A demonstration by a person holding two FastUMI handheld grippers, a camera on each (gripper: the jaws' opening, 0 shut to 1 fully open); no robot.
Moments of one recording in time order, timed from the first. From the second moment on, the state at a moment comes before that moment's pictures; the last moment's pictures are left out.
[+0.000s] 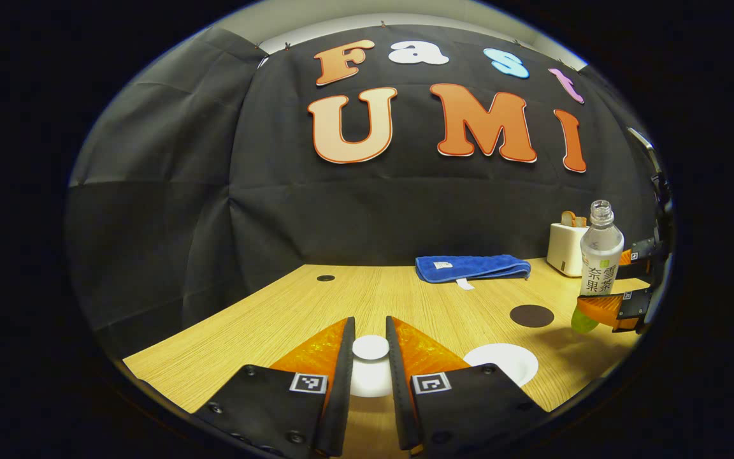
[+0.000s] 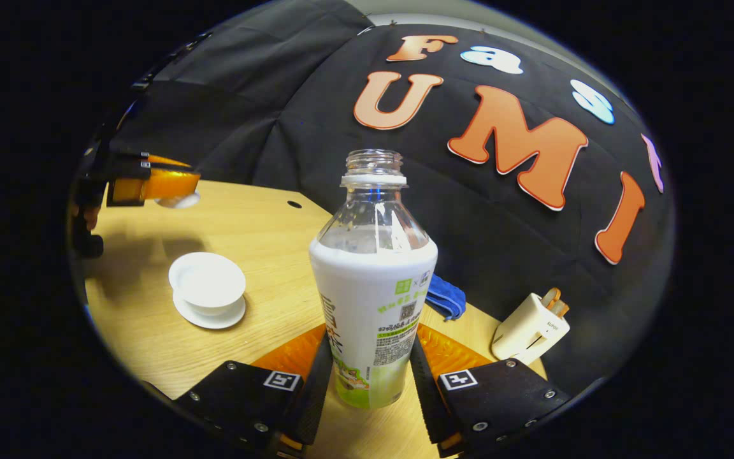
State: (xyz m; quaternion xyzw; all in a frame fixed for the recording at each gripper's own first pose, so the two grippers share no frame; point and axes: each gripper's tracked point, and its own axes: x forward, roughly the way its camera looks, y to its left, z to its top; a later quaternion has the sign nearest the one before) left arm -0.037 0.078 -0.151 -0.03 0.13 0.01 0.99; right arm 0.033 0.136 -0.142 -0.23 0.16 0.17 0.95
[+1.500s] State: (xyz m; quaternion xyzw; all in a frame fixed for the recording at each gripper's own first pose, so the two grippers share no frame) left arm -0.048 0.127 -0.140 0.01 0.12 0.05 0.99; right arm 0.054 0.158 -0.138 -0.62 0.03 0.18 0.76
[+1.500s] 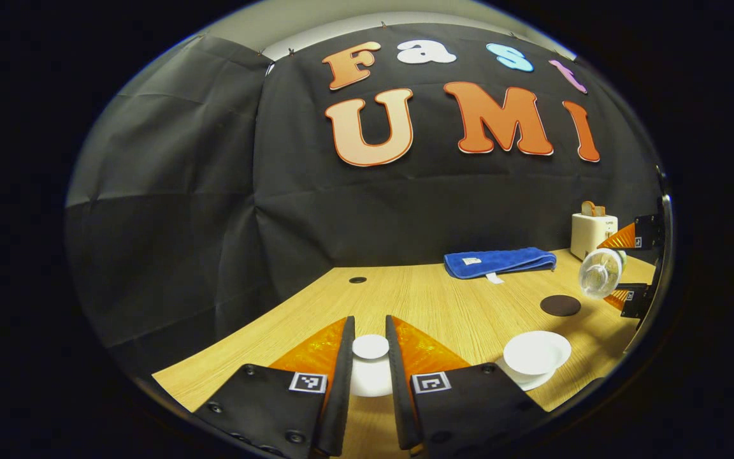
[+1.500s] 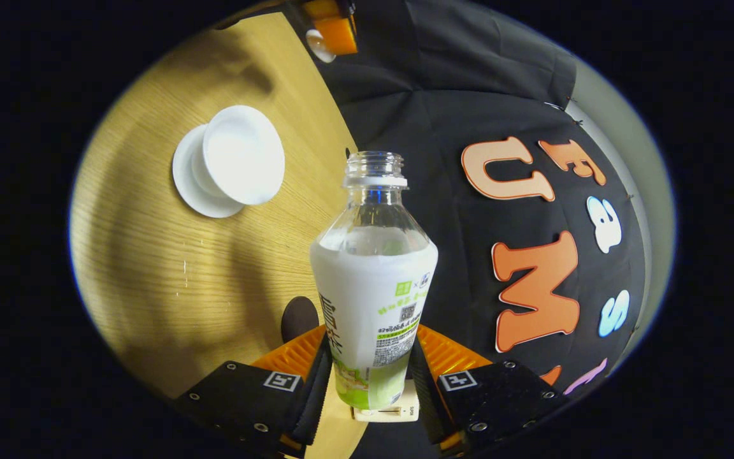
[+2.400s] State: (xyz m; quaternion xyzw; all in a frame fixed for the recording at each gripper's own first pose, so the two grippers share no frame) left arm -0.053 0.143 -0.154 0.03 0.13 0.08 0.99; right arm 0.071 0.167 -0.132 -0.75 -0.08 0.14 0.64
